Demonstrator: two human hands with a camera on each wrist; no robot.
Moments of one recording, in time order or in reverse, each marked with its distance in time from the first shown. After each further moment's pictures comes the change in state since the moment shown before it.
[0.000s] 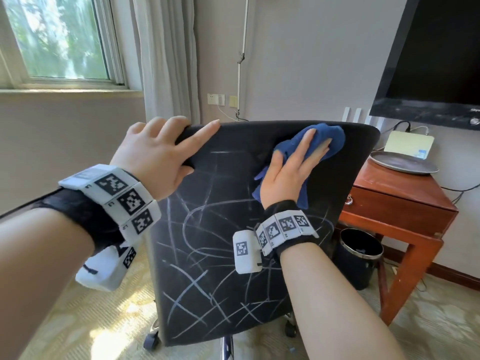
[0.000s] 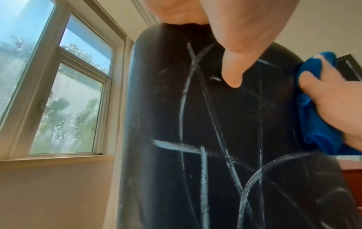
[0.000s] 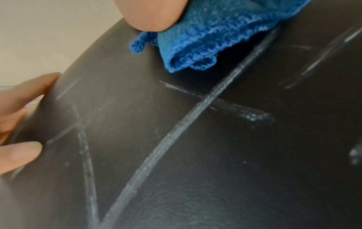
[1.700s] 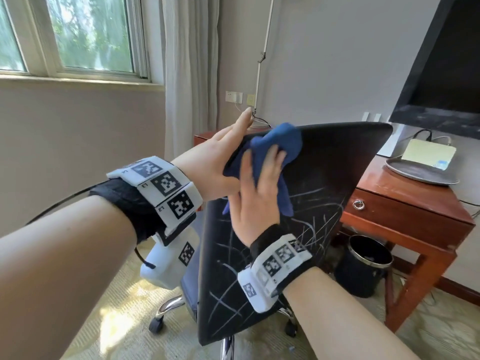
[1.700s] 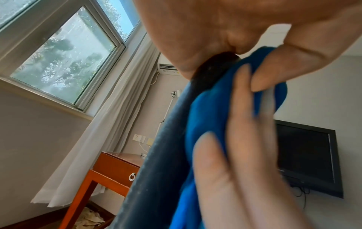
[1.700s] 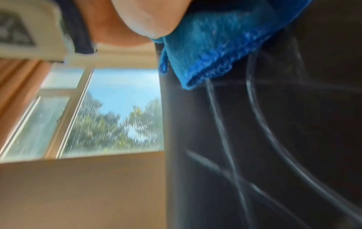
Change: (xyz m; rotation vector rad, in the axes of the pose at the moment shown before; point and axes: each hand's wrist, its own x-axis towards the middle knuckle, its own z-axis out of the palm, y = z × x) left_hand 0.002 0.044 -0.036 -0.826 -0.333 -0.163; right_hand -0.073 -0.036 -0.014 -0.198 -0.302 -0.565
